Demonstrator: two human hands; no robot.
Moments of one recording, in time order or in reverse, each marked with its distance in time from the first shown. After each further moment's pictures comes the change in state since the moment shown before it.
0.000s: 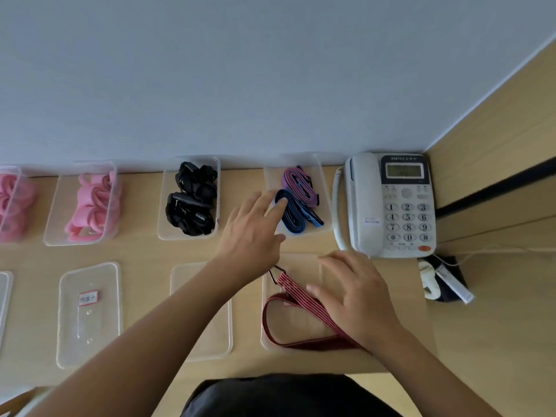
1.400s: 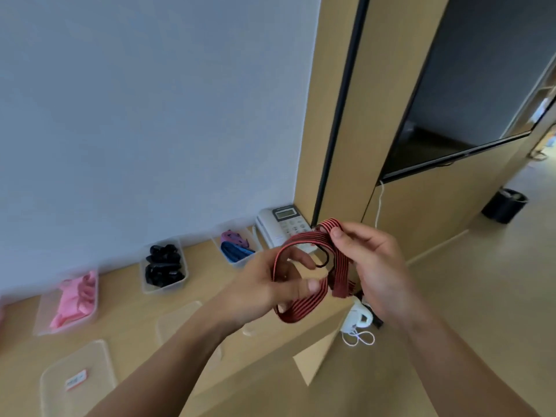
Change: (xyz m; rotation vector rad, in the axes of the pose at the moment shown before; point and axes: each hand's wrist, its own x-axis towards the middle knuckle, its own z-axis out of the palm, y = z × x) left_hand -0.229 0.103 -0.125 -1.061 -0.414 0.568; right_hand -0.184 -0.198 -0.156 0.964 0.631 0.222
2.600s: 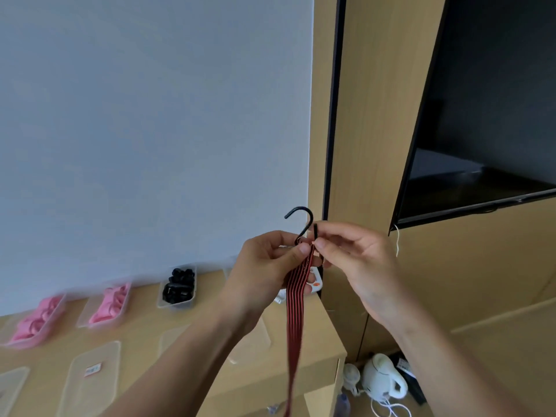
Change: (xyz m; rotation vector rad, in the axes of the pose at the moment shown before) left_hand 0.046 0.089 0.117 -0.131 0.536 0.087; right_hand 0.033 -0.056 -0.090 -0.008 -0.283 -0.323
